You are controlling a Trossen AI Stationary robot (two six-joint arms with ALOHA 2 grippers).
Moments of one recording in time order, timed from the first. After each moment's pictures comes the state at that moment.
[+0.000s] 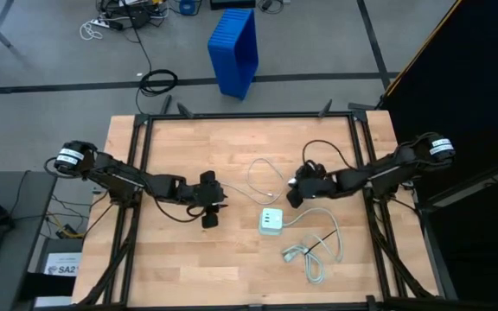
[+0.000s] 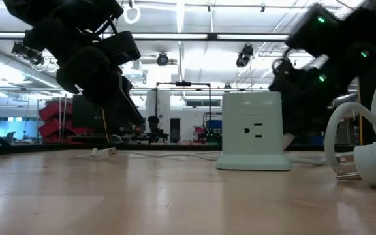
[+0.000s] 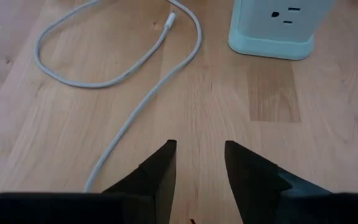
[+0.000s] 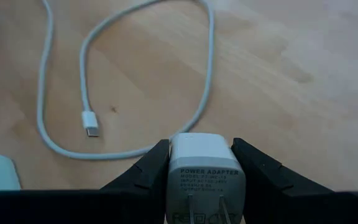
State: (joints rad) left arm -0.17 1.40 0.62 0.03 -0.23 -0.16; right arm 0.12 1.39 0.55 -0.14 0.52 0.79
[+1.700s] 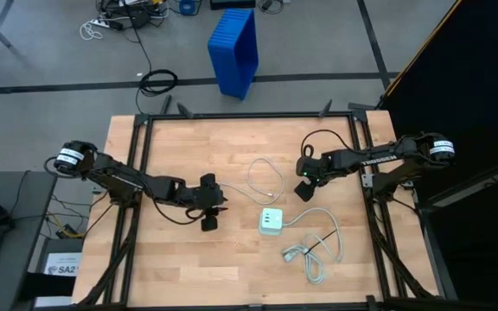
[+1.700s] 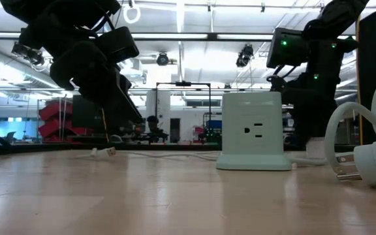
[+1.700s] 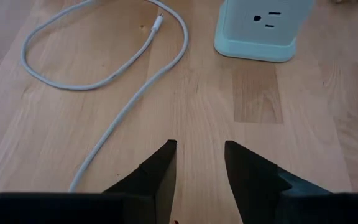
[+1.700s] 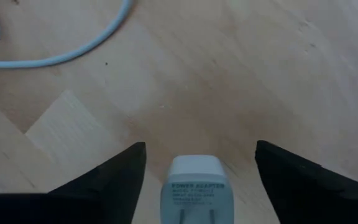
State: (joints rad) left arm -0.21 1.40 0.62 0.04 -0.23 -0.17; right arm -0.13 1.39 0.67 -0.58 0.11 0.62
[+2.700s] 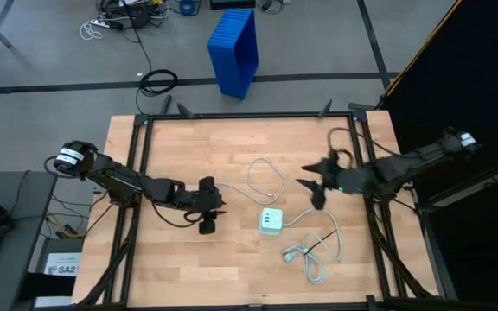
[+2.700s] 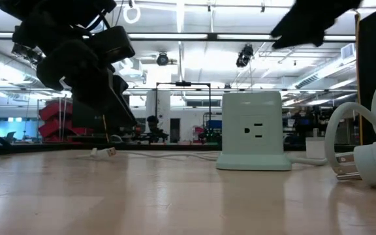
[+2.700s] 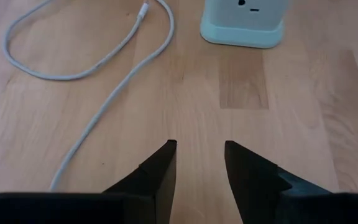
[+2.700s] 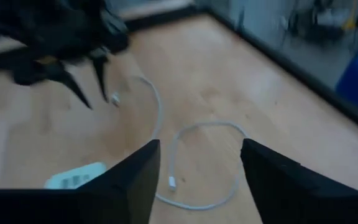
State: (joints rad) left arm -0.24 1.40 0.62 0.01 -0.23 -0.19; right arm 0.37 0.89 0.70 -0.33 0.69 0.44
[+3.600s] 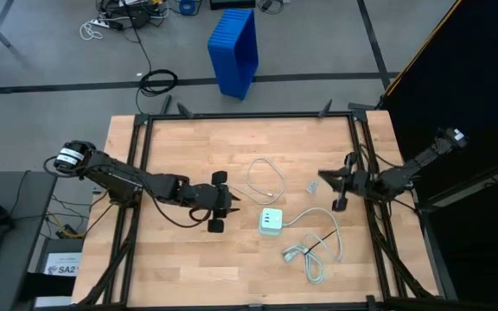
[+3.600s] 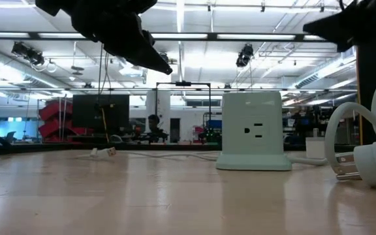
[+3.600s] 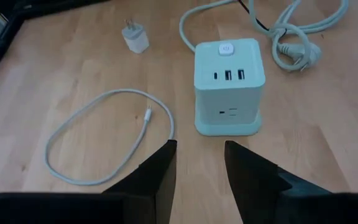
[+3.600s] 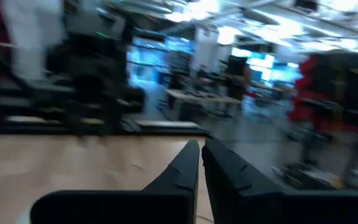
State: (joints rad) left arm -0.24 1.40 0.84 -0.04 -0.24 0.02; right arm 0.47 0.43 0.11 0.53 0.84 -0.27
